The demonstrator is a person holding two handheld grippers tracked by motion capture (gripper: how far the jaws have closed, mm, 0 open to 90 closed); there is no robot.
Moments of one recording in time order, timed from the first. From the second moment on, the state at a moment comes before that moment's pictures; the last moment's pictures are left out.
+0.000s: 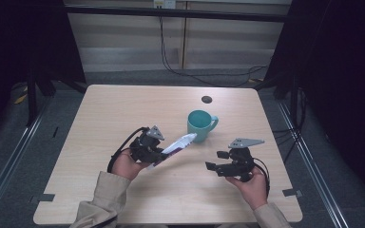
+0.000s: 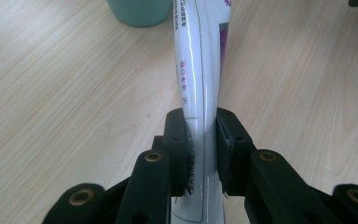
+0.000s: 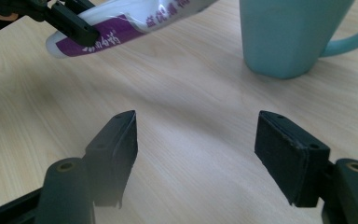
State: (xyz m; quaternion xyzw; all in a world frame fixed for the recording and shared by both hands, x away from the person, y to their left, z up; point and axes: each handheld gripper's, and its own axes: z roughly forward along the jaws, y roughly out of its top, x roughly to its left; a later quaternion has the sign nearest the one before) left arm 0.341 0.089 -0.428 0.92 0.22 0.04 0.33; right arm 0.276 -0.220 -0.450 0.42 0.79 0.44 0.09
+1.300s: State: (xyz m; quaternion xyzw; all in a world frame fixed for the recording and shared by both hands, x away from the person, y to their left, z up) left arm 0.320 0.049 -0.424 0.89 0.20 0.03 0.41; right arm 0.300 -0.198 -0.427 0.45 0.75 0.49 0.05
